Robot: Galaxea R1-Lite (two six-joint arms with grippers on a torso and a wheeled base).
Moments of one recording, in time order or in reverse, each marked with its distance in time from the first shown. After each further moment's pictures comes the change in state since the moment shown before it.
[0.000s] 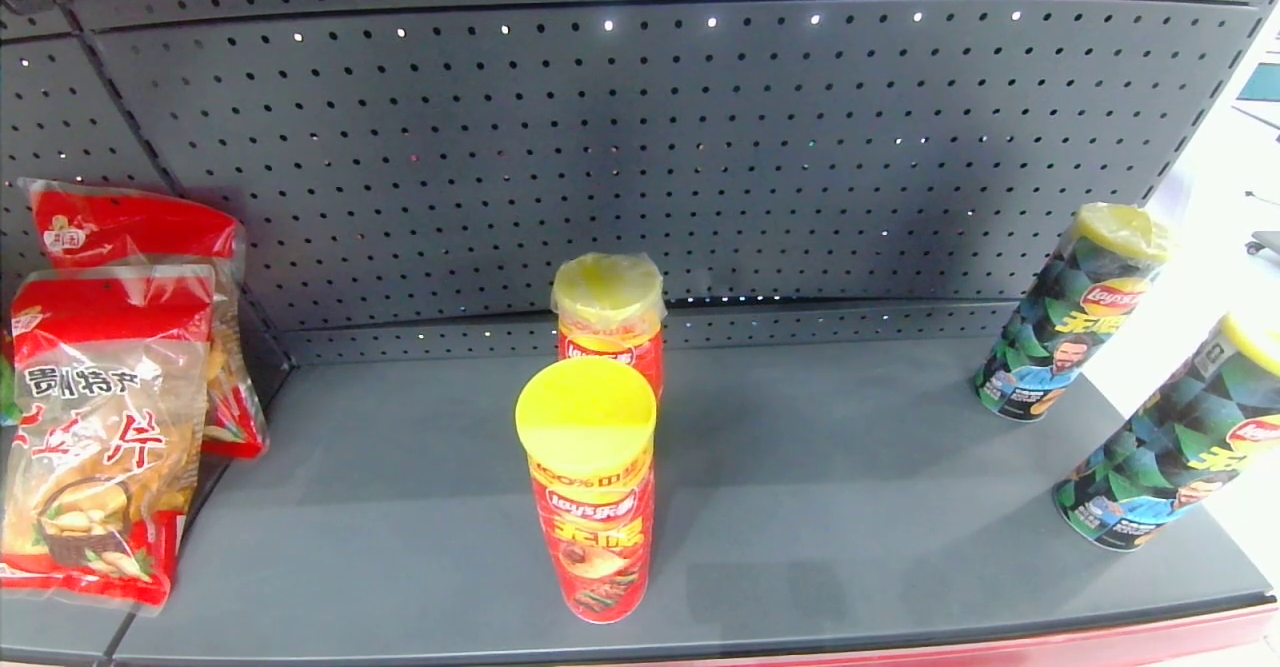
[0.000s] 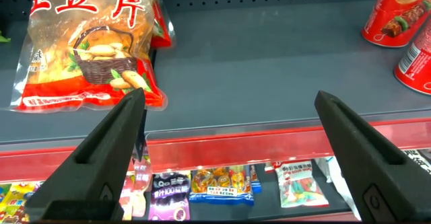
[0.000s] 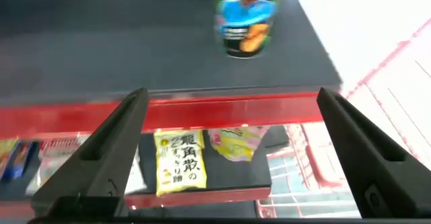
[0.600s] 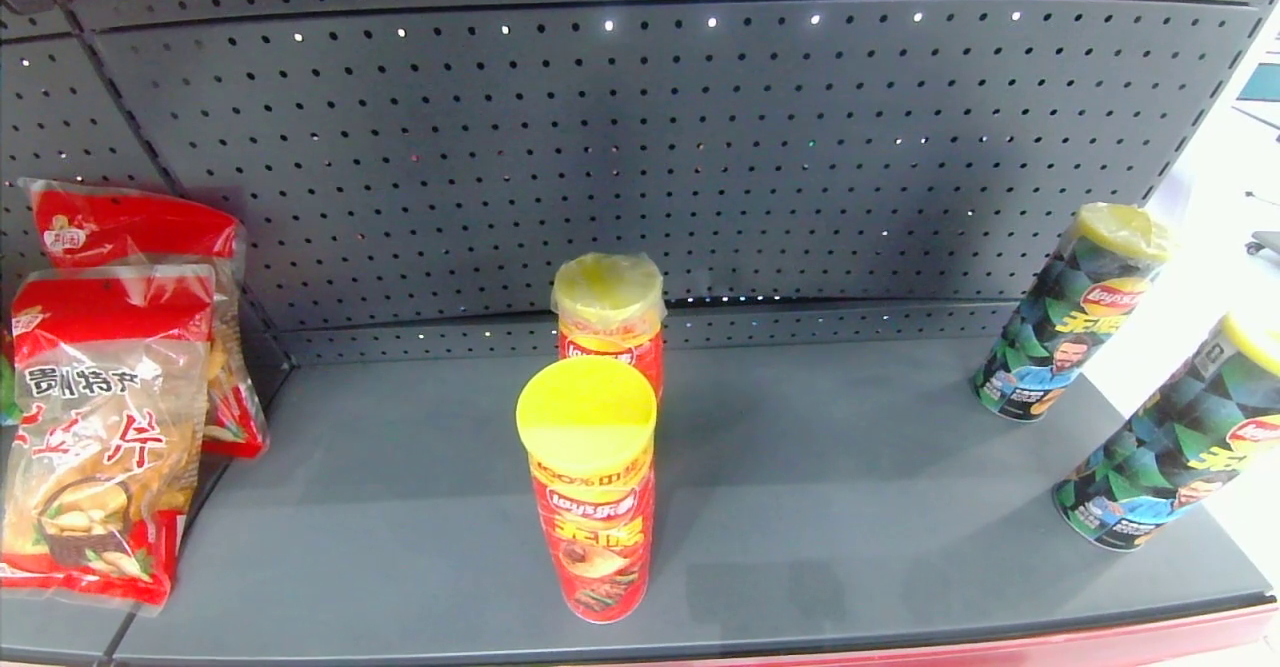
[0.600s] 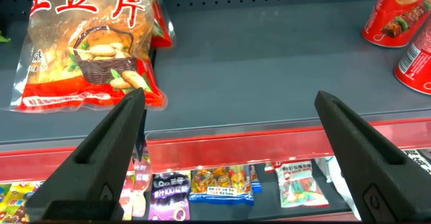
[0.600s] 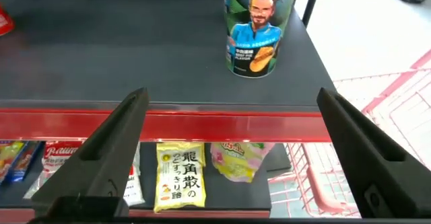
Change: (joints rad) left arm 0.000 0.000 0.000 0.000 0.000 0.000; right arm 0.080 -0.095 0.001 0.000 0.022 -0.053
